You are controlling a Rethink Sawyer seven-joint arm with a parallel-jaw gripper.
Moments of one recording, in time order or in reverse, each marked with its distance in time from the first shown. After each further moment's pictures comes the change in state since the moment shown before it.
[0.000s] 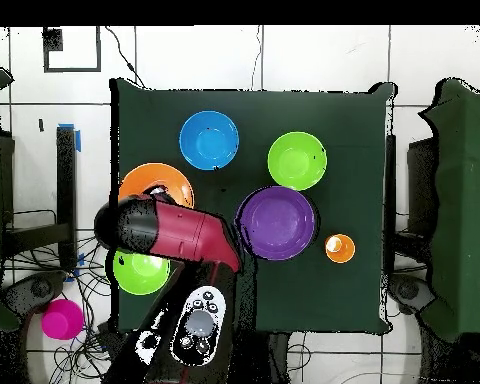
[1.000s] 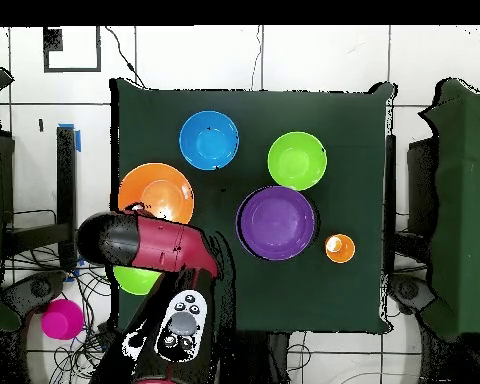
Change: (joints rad) arm 0.026 -0.004 0.061 0.064 0.024 0.000 0.000
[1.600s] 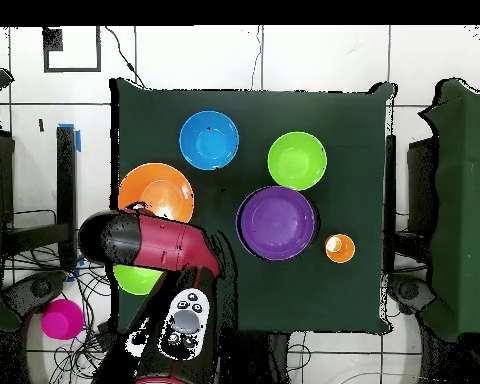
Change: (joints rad) arm -0.010 0.000 0.008 0.000 0.000 0.000 0.000
